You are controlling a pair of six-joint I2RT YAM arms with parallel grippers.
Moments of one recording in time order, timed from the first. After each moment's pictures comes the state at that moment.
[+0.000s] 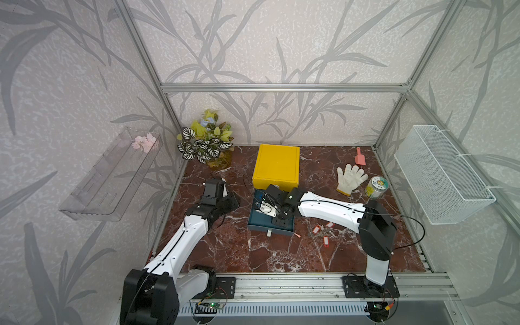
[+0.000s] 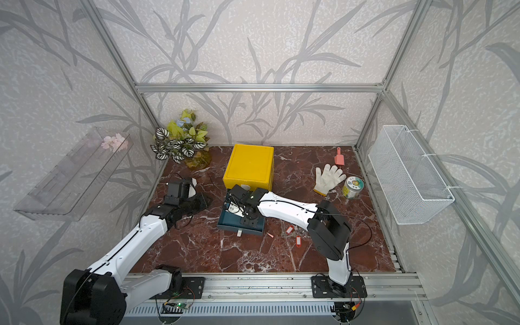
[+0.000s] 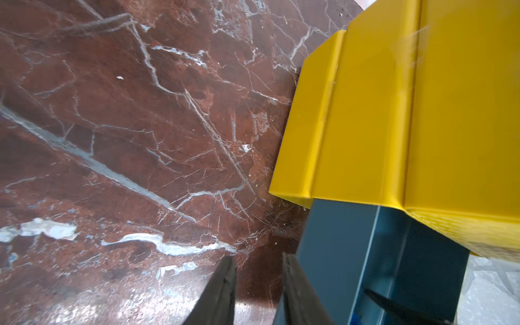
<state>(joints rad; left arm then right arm) -0.15 1.11 0.73 -0.45 0.20 -0.60 0.98 1.90 1.48 -0.81 0.15 -0.34</state>
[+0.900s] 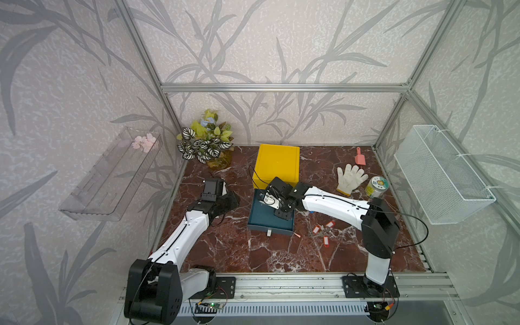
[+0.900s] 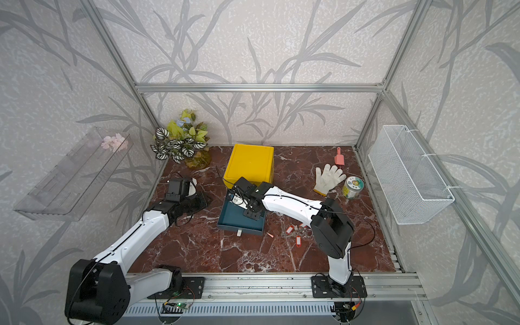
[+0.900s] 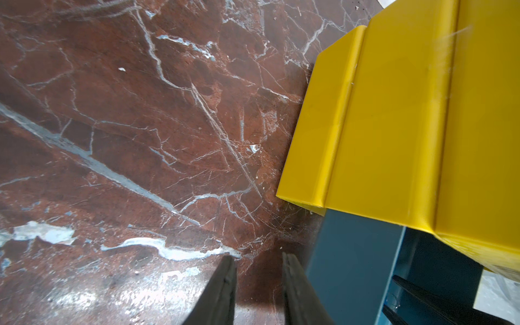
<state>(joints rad) -0.13 1.18 0.74 -0.43 0.25 -0.60 0.92 1.88 1.50 -0.82 0.12 -0.32</state>
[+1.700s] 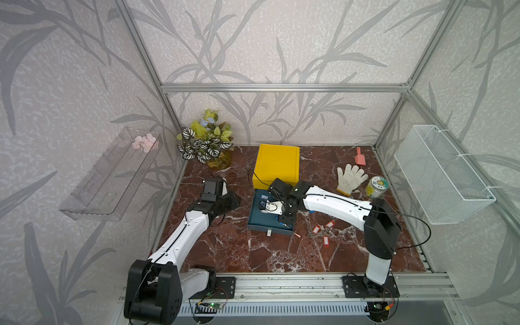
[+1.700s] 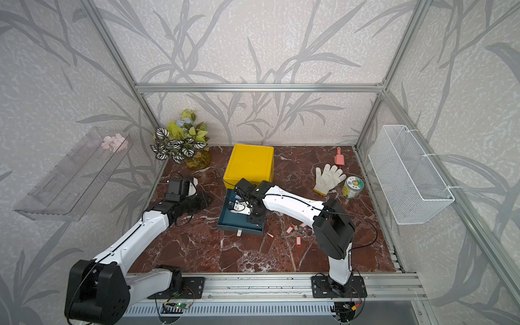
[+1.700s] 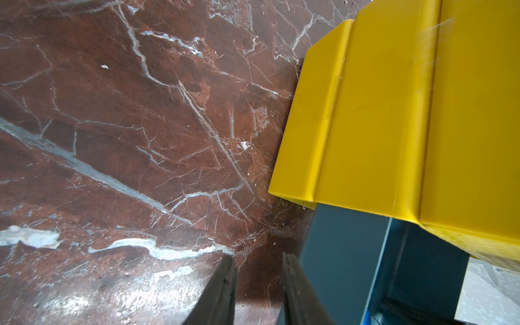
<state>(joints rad) -0.13 1.17 0.74 -0.43 0.27 -0.59 0.92 1.87 1.51 -0.98 0.01 -0.50</state>
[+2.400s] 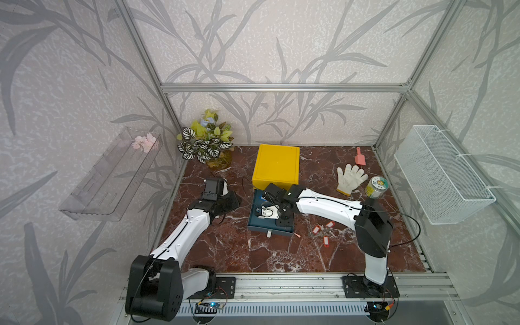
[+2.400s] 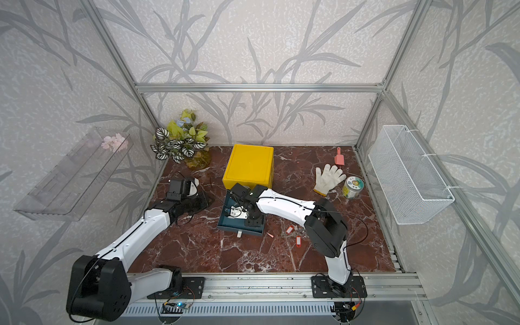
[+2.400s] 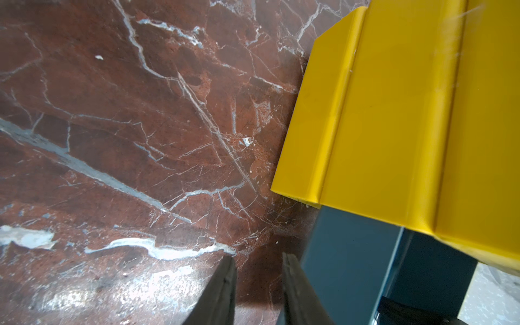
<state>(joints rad) -0.13 1.20 0.75 -0.43 0.28 -0.59 0.96 1.94 1.53 -0.93 0.08 -0.56</state>
